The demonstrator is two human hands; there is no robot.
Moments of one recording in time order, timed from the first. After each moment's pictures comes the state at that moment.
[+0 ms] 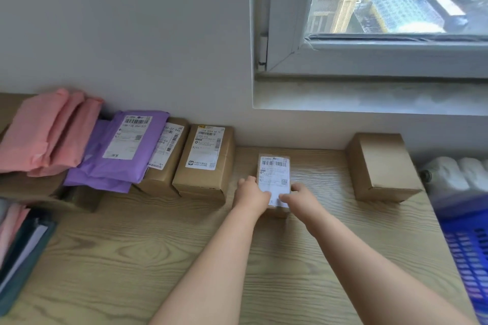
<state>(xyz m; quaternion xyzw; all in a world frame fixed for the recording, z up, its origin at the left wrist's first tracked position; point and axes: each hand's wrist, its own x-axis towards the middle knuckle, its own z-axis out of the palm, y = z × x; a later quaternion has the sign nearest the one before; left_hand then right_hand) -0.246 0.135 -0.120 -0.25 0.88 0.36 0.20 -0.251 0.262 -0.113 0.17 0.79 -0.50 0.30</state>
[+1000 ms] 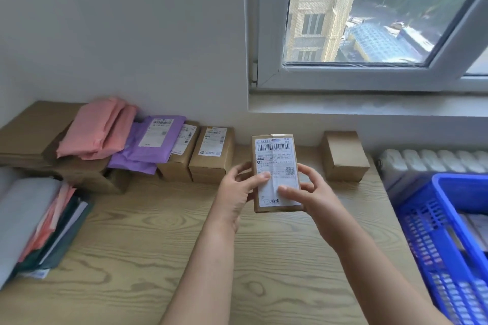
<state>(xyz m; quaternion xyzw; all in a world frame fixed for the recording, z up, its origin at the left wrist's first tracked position) -0.082 0.144 0.022 -0.20 0.58 0.79 0.04 -0.096 0.317 0.012 0.06 0.66 -0.72 0.21</state>
